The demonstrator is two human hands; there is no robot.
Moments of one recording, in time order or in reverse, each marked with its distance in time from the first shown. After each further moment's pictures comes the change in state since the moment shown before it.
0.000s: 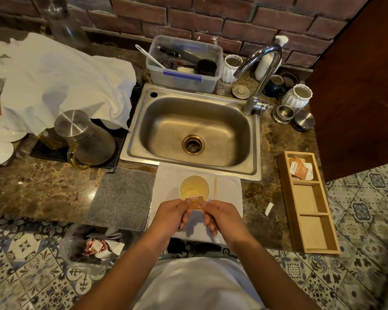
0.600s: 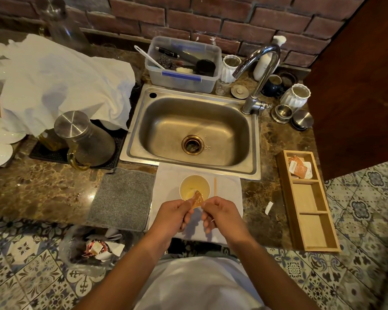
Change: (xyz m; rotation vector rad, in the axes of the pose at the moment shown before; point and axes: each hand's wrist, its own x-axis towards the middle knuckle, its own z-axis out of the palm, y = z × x) left_hand -0.002 0.002 0.001 0.020 -0.012 0.008; right_hand -0.004 -0.006 0.006 -0.055 0.081 -0.006
